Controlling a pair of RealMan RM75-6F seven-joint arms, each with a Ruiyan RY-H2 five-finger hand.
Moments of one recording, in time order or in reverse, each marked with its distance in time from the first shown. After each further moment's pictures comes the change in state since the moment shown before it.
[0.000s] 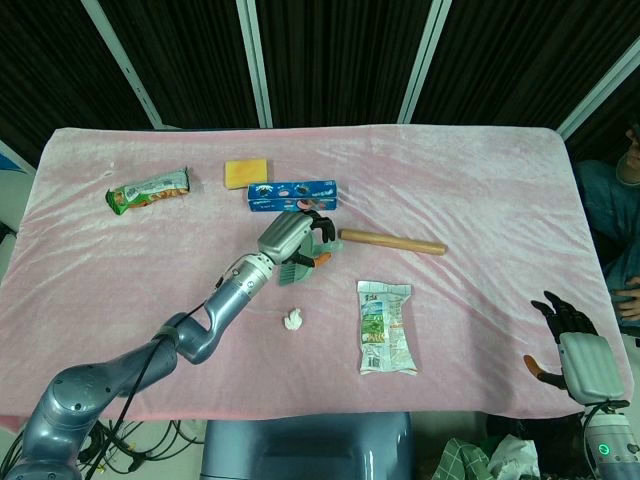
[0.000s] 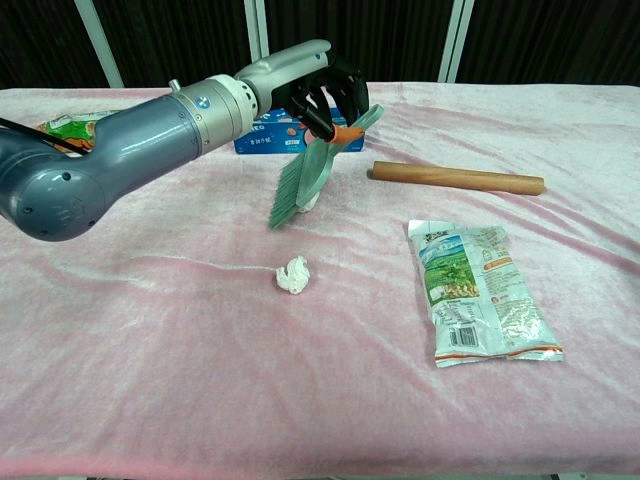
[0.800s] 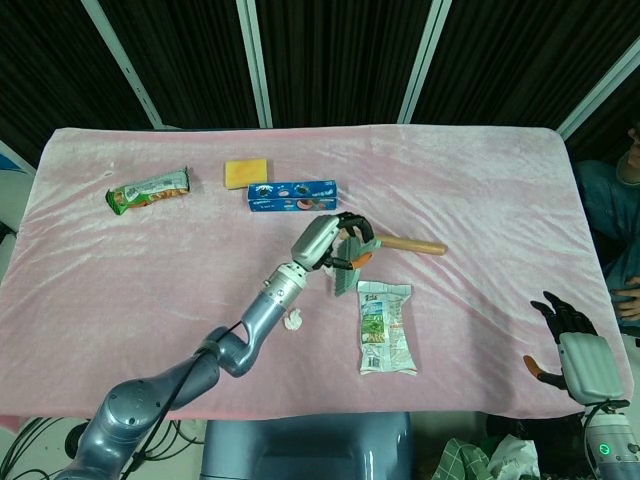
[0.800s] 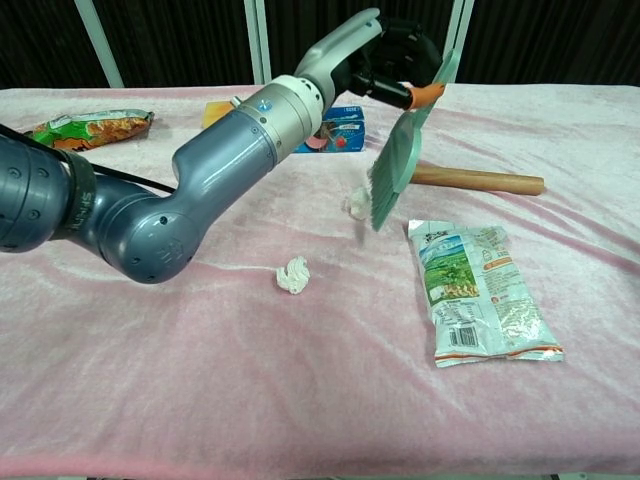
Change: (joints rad) left arm -0.101 -0.211 -0.110 0.154 -0.034 0.160 -0.324; right arm 0.001 0.003 -0.002 0.002 -0.004 -0.004 0.009
